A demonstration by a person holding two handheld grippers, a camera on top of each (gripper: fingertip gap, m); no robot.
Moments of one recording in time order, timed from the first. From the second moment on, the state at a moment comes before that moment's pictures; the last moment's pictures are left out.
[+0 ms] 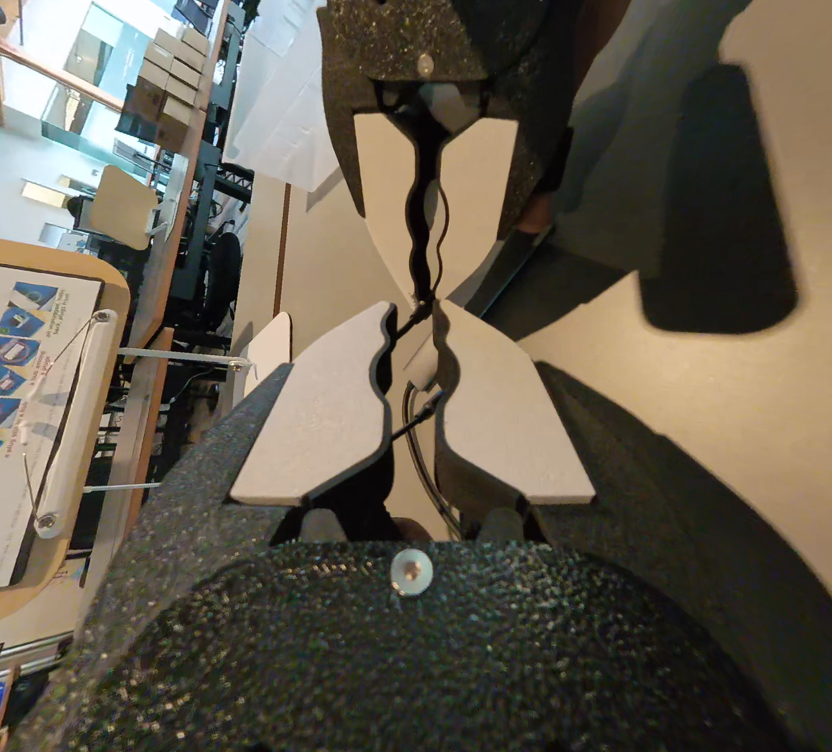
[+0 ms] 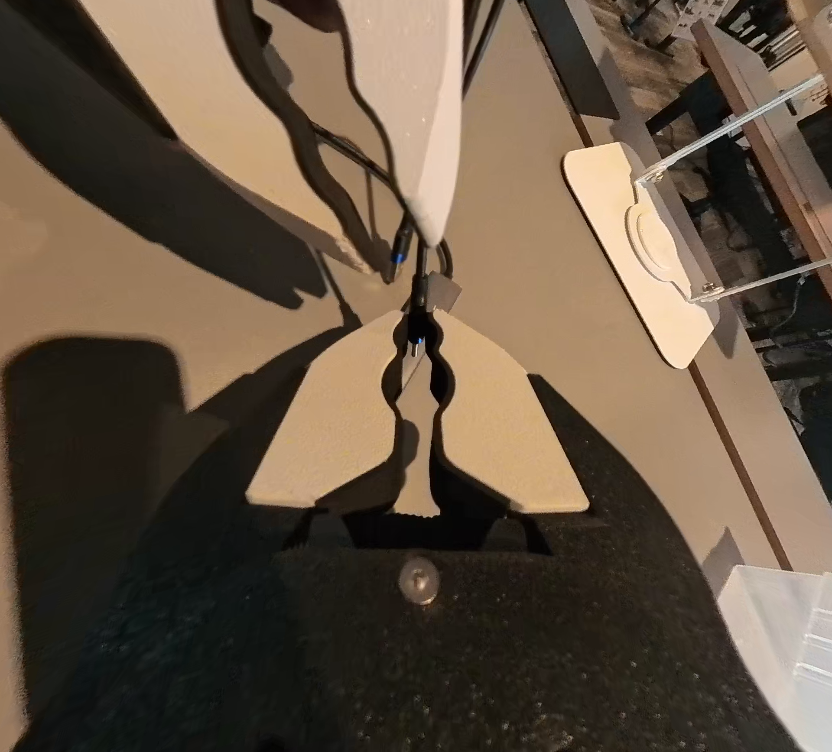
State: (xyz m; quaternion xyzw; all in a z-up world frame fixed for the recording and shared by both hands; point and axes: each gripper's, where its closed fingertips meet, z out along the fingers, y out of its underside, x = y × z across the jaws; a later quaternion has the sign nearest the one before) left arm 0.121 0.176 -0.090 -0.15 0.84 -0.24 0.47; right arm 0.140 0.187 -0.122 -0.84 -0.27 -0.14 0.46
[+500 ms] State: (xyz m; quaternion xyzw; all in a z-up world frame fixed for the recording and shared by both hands) left arm 0.121 0.168 -0.080 -0.16 0.84 -0.21 0.47; right arm 0.133 0.183 -0.136 -0.85 -0.28 -0.12 0.42
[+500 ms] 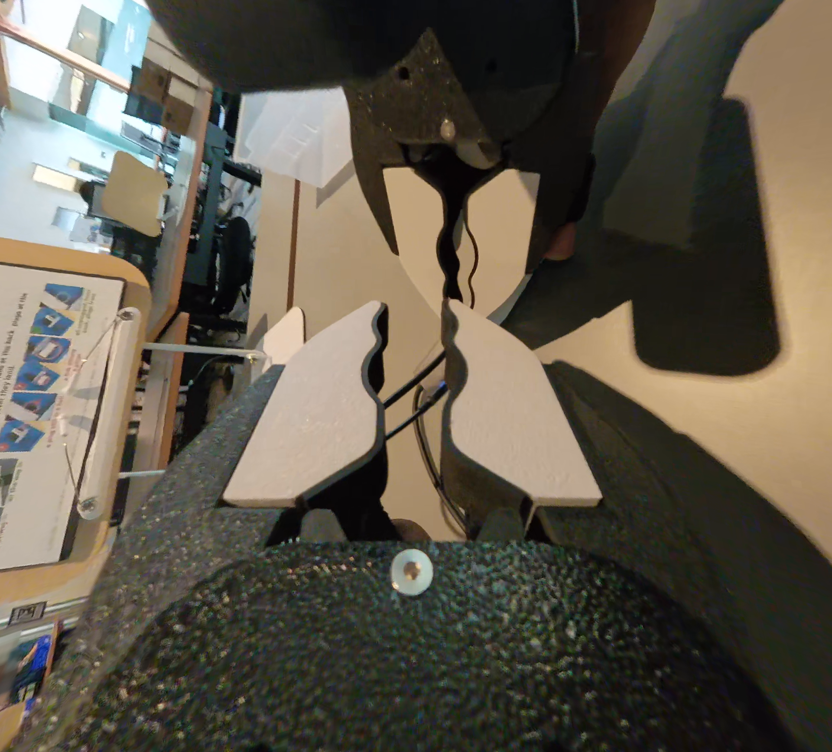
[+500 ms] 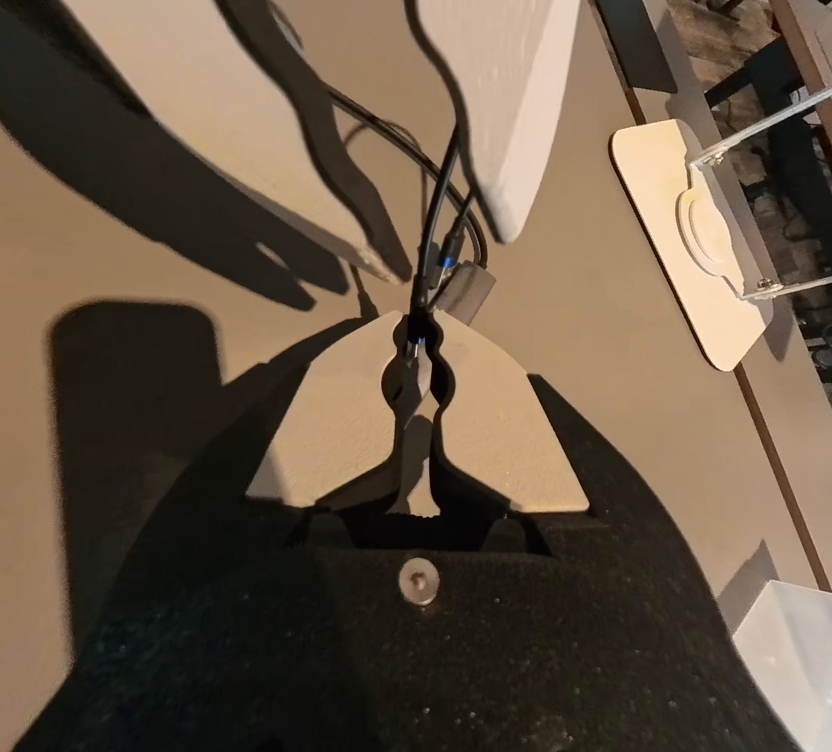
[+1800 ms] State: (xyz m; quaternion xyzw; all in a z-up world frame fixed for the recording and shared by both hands) left arm 0.134 0.182 -0.112 -0.26 0.83 -0.26 0.41; right arm 0.136 0.183 -0.111 -0.81 -0.30 -0.12 0.49
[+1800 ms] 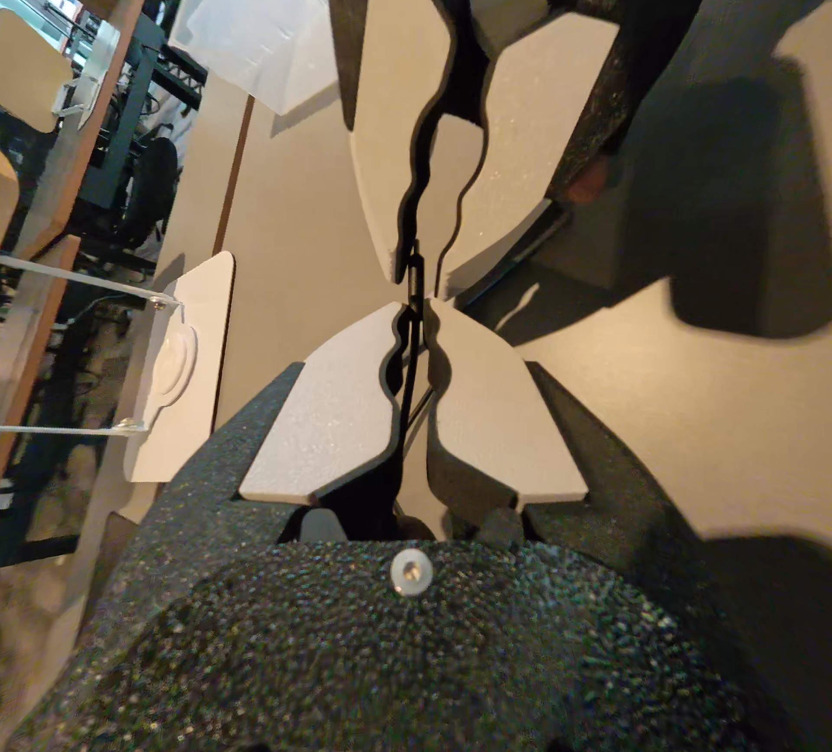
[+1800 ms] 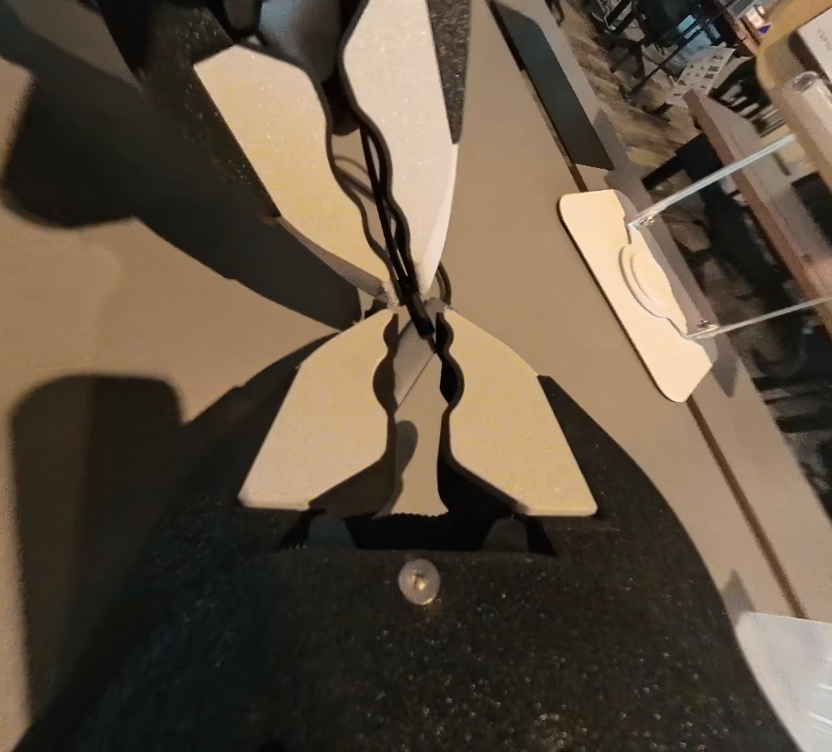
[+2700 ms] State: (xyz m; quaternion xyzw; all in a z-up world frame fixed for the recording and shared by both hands) left arm 0.113 0.159 -0.083 -0.26 0.81 -0.42 0.31; right arm 0.118 0.155 -0.077 -0.77 -0.30 0.08 0.56
